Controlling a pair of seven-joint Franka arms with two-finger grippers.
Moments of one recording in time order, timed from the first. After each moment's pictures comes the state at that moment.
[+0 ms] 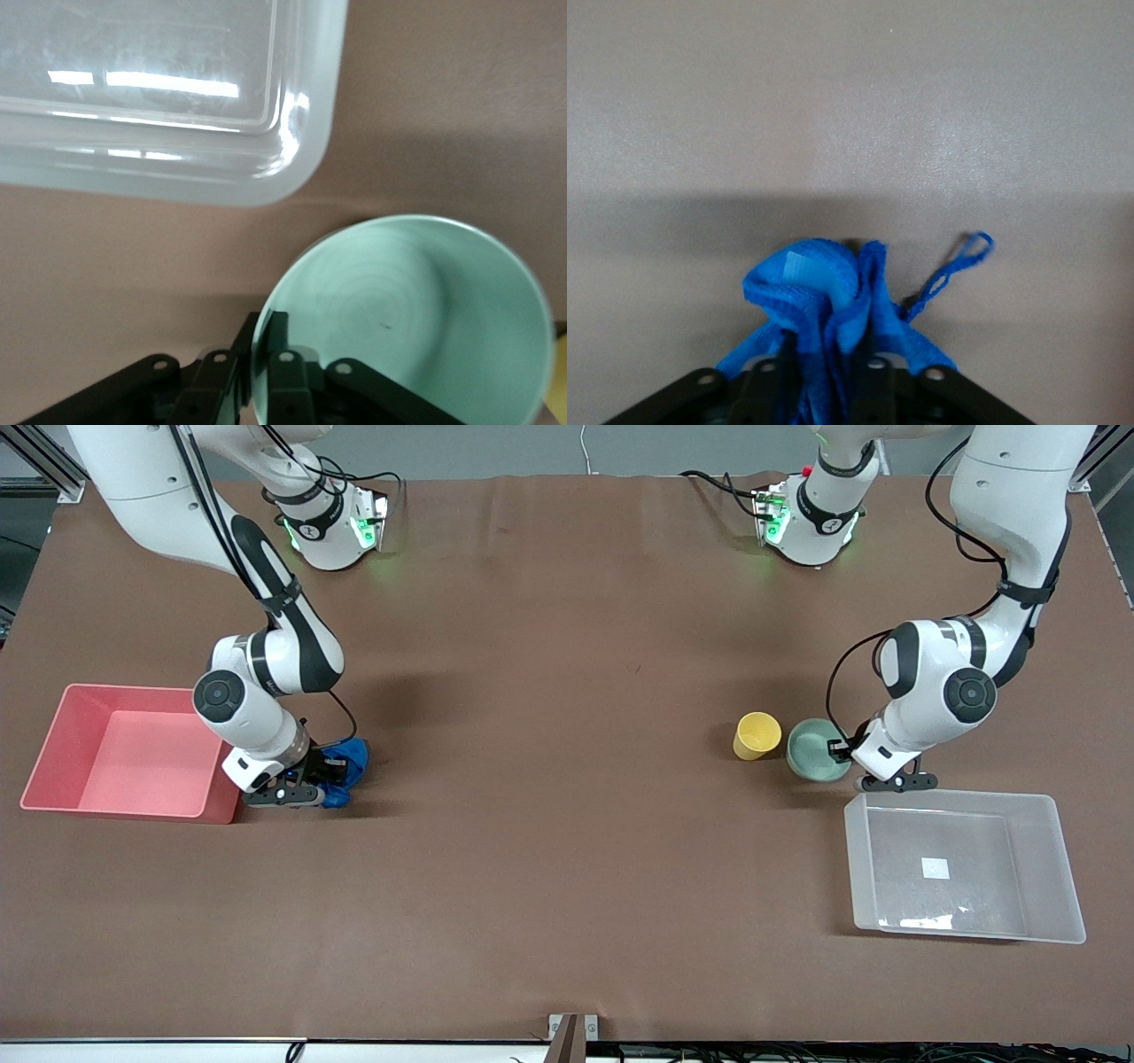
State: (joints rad) left arm -0.01 0.35 -0.03 -2.24 -0.02 2.51 -0.04; right arm 0.12 0.43 0.00 -2.21 -0.01 2.70 0.08
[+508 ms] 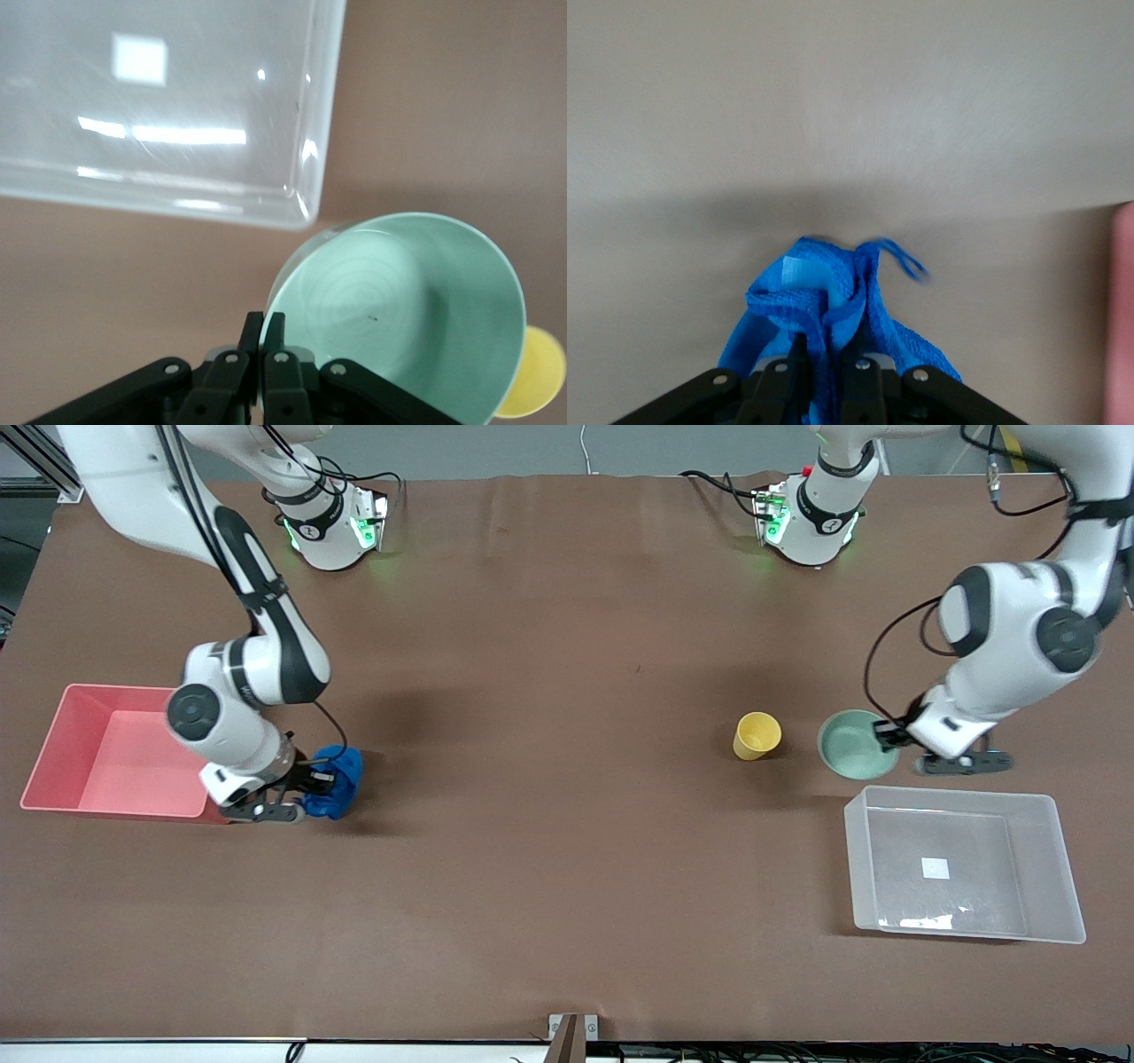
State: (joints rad) left arm -0.01 0.12 0.01 -2.10 -0.02 2.27 -0.04; right arm 0.12 0.37 -0.01 -1.95 -0.01 2.33 0.22
